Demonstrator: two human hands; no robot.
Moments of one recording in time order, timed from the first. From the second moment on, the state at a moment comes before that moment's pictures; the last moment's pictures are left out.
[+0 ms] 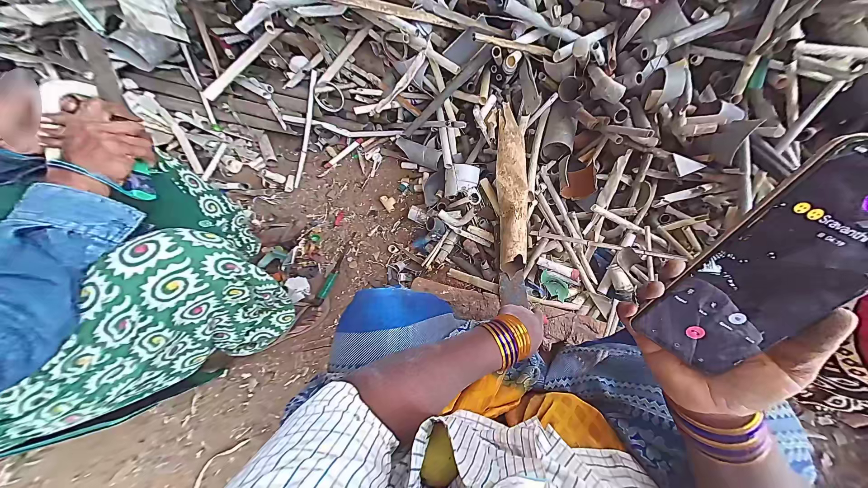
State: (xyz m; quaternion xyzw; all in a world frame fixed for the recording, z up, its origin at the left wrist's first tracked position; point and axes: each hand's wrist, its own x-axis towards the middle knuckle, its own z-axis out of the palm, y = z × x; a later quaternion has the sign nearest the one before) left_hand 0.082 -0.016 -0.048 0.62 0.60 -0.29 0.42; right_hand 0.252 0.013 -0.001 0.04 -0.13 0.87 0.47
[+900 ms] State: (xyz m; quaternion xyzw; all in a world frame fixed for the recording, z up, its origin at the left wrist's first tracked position) left_hand 0.078 -0.018 -0.051 0.61 0.60 -0.28 0.43; right_hand 0.248 0.010 -0.002 0.05 -0.10 0.89 0.44
